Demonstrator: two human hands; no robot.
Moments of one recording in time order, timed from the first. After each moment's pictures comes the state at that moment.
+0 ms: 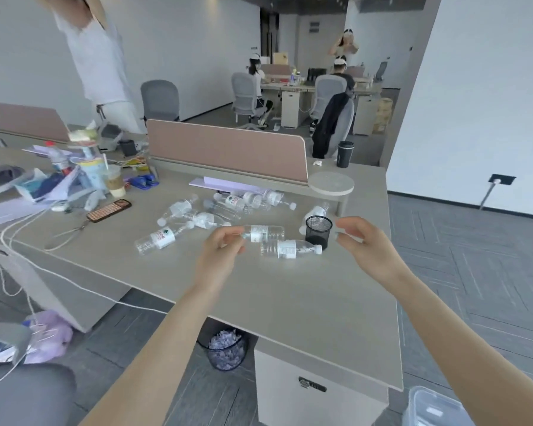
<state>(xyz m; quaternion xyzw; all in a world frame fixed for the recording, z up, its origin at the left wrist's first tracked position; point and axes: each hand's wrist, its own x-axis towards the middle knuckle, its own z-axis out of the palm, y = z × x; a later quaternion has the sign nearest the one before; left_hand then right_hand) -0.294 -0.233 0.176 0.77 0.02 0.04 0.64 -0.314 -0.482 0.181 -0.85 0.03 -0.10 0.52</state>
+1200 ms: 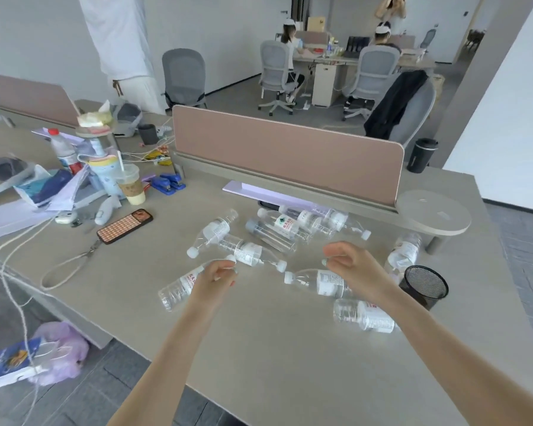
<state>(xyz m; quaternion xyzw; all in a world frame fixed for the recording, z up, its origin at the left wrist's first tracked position) -0.018 -0.073 0.082 0.78 0.14 -0.04 0.61 -0.010 -0.333 0.112 -0.86 0.02 0.04 0.50</state>
